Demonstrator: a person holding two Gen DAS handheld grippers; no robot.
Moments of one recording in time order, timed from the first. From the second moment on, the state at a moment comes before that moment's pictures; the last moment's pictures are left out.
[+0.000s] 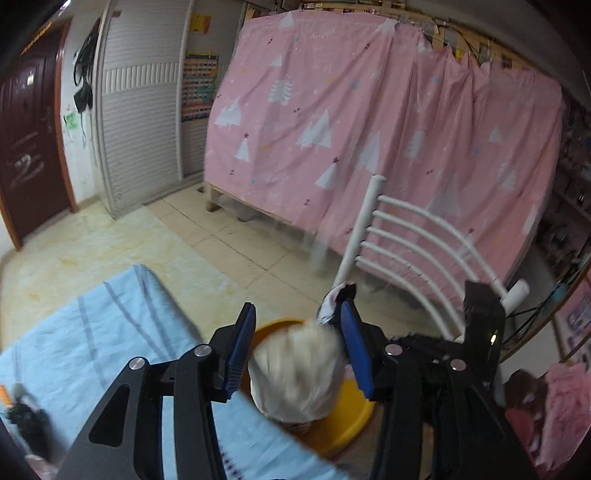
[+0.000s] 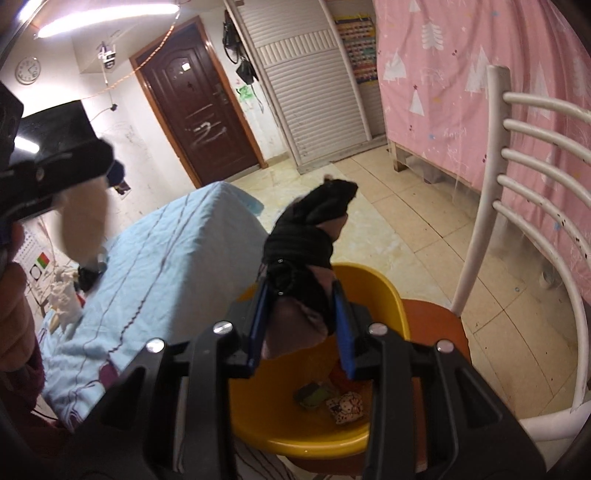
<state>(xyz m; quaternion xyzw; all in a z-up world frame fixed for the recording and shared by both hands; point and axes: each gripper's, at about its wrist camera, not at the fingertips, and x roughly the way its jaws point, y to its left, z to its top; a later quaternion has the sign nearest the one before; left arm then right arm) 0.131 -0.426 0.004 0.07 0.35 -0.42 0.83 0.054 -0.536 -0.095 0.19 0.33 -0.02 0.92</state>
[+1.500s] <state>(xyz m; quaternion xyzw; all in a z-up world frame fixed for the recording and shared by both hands) 0.175 -0.196 0.036 0.02 0.35 -0.26 0.90 0.123 -0.371 -0.029 0.09 0.33 0.09 0.93</state>
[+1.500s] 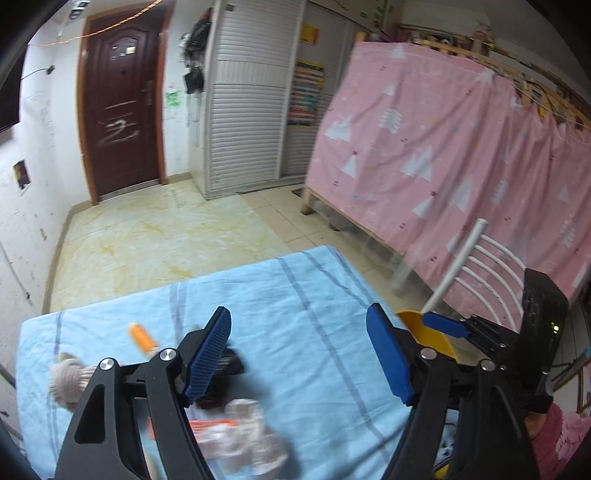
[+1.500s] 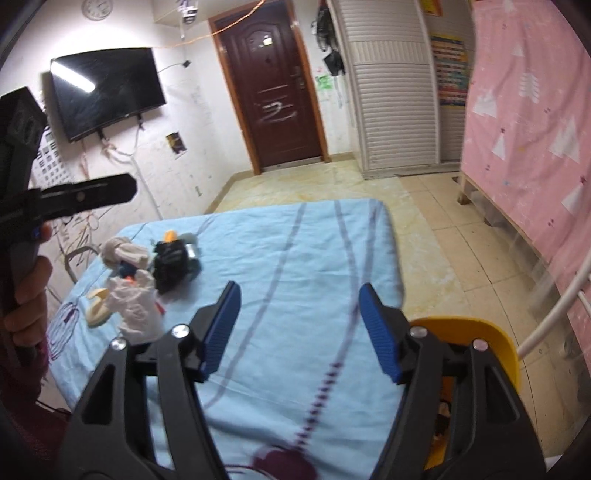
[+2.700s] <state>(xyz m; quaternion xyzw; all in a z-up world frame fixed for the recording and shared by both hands) 0.242 -0.017 -0.043 0.01 0.45 -0.07 0.89 0.151 -0.216 -0.036 0.03 0.38 0.25 0.89</state>
